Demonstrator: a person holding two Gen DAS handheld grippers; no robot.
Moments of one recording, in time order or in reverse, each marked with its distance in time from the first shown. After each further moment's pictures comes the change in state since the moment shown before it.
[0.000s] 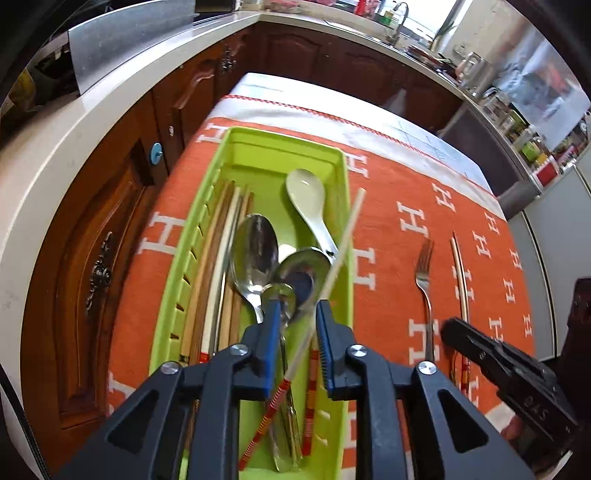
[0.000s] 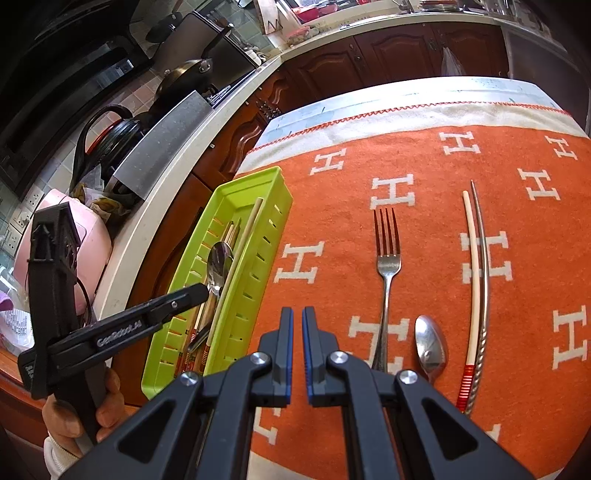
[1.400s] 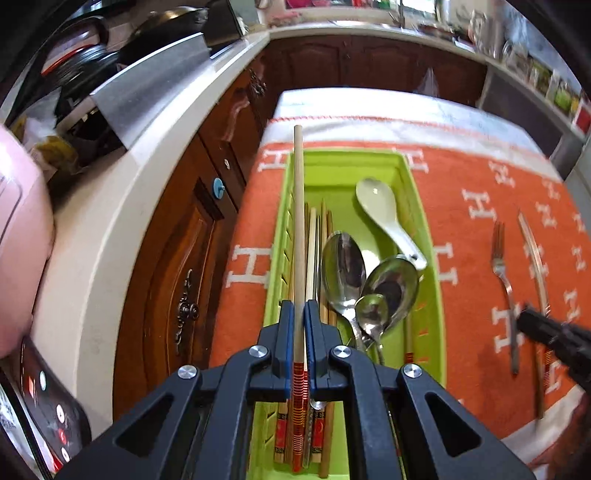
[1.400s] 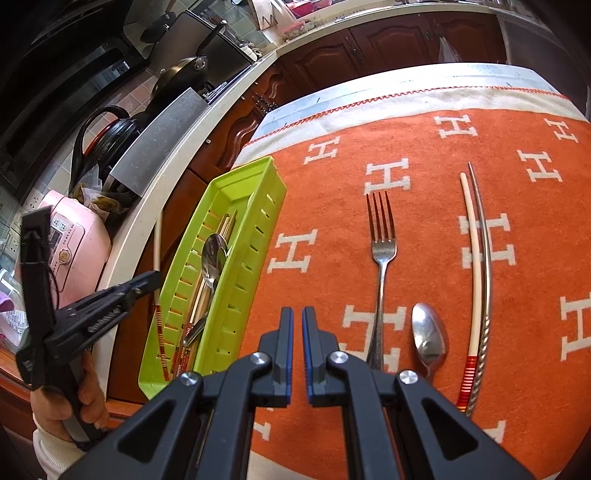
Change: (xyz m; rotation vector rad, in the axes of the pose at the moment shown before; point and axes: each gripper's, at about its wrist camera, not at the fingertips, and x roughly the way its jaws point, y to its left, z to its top) left arm -0.006 0.011 0.009 0.171 -0.026 0.336; right arm 0.004 -0.013 -0.004 0.026 0.022 0.016
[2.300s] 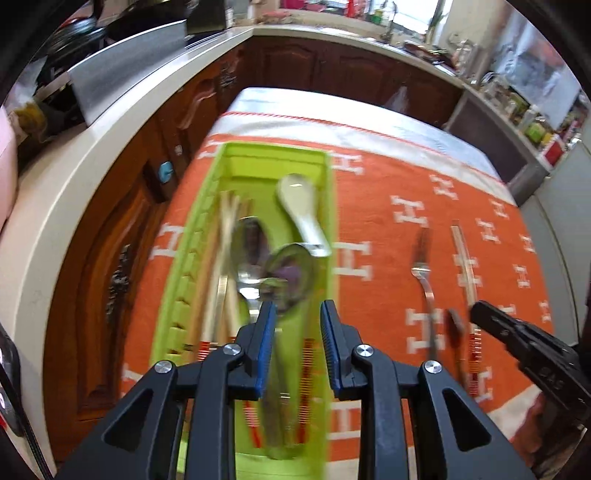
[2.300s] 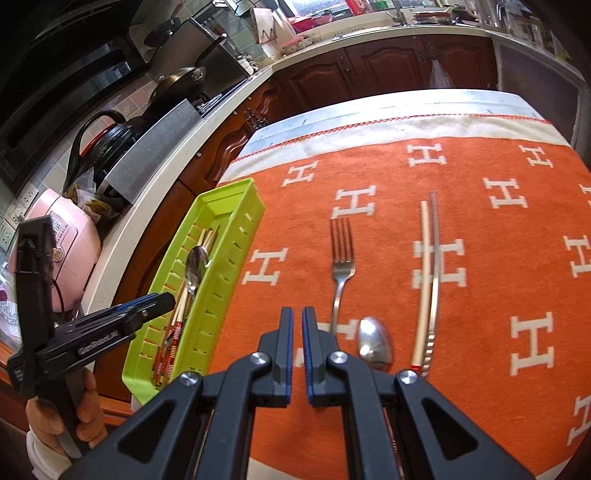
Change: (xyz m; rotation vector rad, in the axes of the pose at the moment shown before) left arm -0.026 -0.040 -0.012 -0.104 -0.025 -0.245; right arm -0.033 -0.016 0.001 -0.051 -0.062 -0.085
